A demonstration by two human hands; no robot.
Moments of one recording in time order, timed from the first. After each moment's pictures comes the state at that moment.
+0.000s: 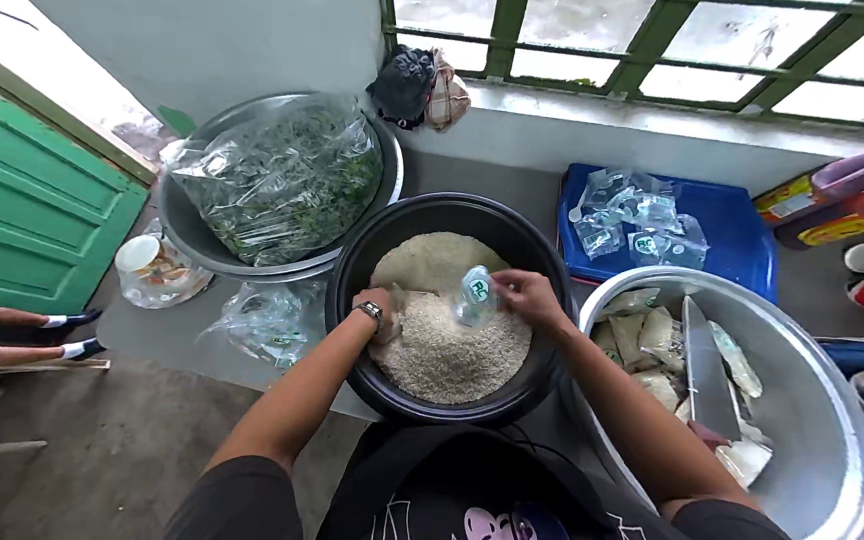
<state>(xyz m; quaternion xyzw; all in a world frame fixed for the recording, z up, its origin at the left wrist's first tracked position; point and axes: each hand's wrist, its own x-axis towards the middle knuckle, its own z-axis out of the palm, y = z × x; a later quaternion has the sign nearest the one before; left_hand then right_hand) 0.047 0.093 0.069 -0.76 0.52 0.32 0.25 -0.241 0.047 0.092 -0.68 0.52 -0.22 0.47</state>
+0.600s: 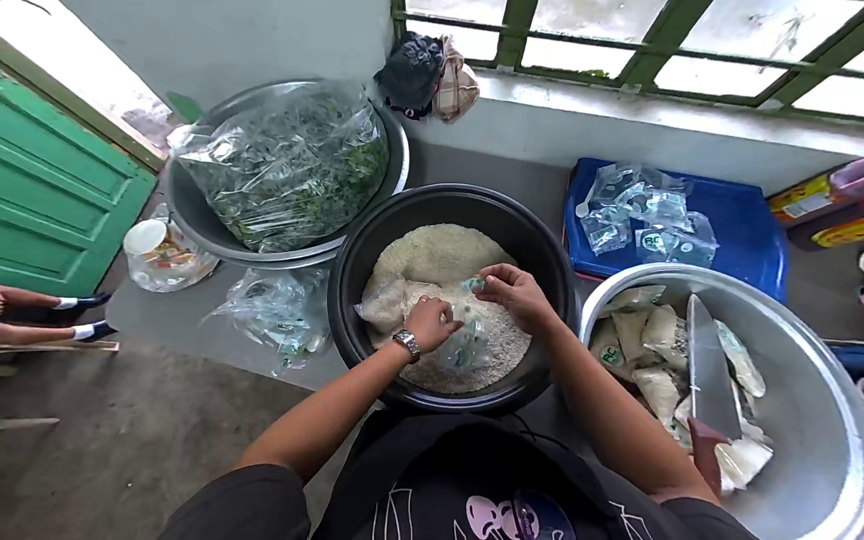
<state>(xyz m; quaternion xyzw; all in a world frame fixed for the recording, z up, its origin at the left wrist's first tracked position) -0.024 0.133 0.058 -0.64 0.62 0.43 -0.09 -0.220 0.058 0.077 -0.46 0.45 -0.31 0.70</state>
